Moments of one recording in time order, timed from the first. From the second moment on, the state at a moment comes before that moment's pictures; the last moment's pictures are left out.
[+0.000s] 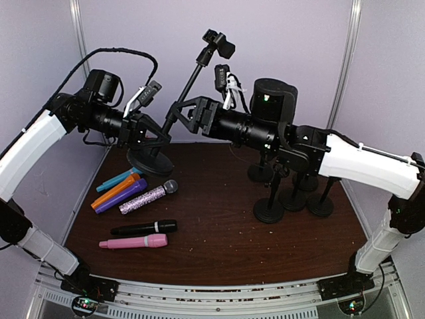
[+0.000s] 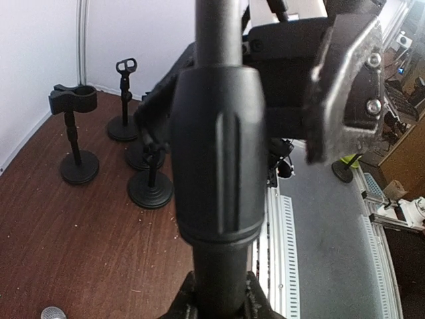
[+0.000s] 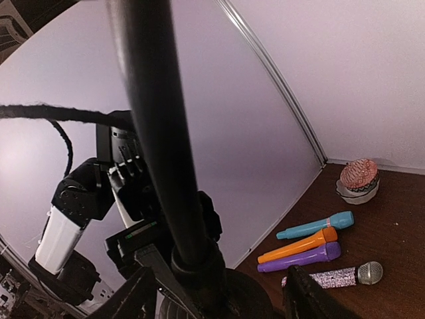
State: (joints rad) left arm -0.52 1.43 1.68 -0.93 0.99 0.29; right arm 1.09 1.61 1.61 0.08 0.04 0.61
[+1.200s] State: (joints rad) left arm -0.52 1.43 1.63 -0.88 1.33 0.17; right arm 1.05 1.69 1.54 0.53 -0.37 0.68
